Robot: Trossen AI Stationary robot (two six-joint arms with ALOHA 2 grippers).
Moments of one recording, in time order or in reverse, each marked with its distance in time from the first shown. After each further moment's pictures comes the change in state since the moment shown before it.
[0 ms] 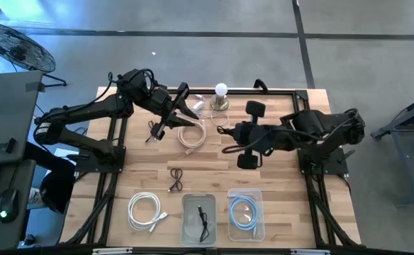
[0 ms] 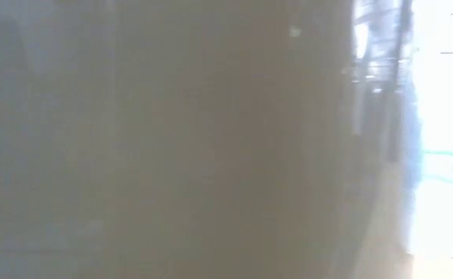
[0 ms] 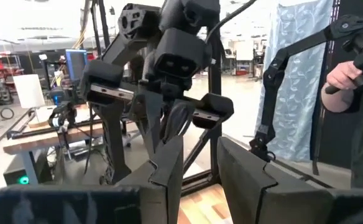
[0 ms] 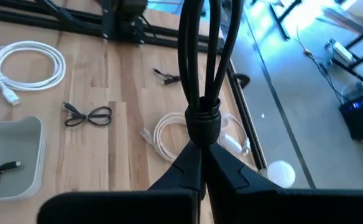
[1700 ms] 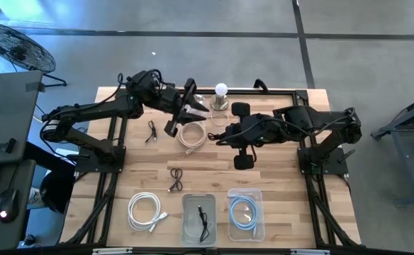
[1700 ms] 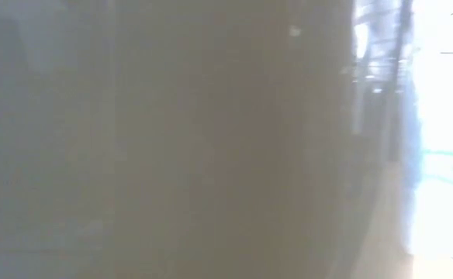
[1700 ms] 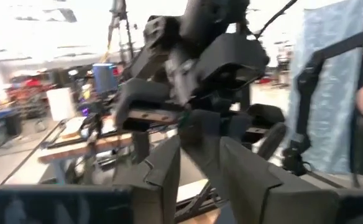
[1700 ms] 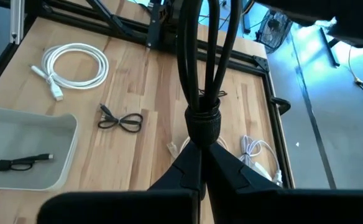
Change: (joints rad) left arm 0.000 0.088 0.000 0.146 -0.110 0.017; right arm -0.088 0.005 -0.051 0.137 -0.248 -0.180
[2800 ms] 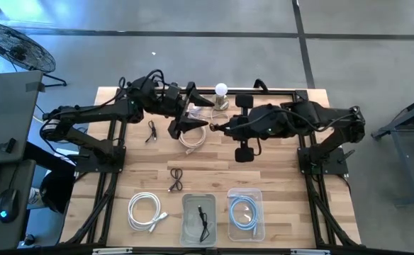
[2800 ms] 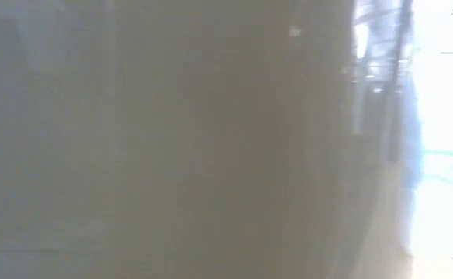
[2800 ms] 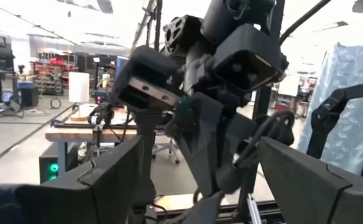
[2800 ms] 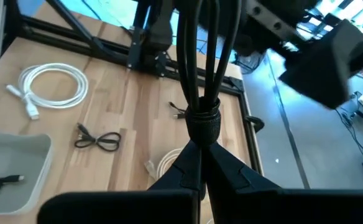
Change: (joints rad) left arm -0.080 0.000 0.000 0.024 -0.184 -0.187; right arm -0.028 -0.034 0.000 0.074 0.041 -0.076
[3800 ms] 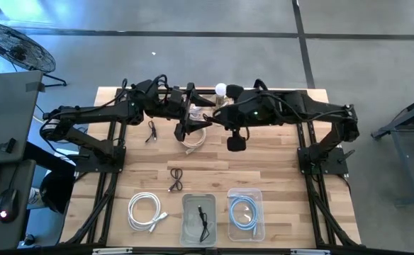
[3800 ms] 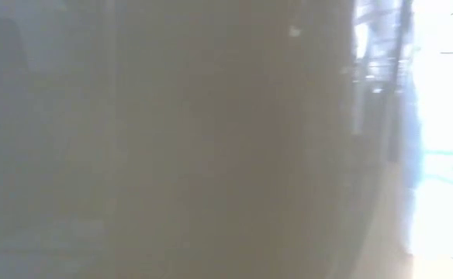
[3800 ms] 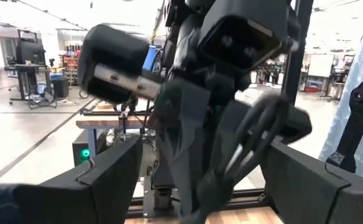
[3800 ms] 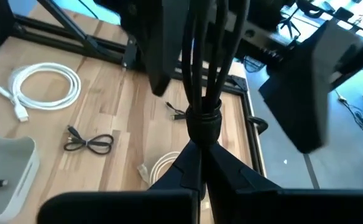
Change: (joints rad) left arm -0.026 0.000 0.000 -0.084 -0.121 0.109; right arm -0.136 0.041 0.000 0.051 -0.153 -0.066
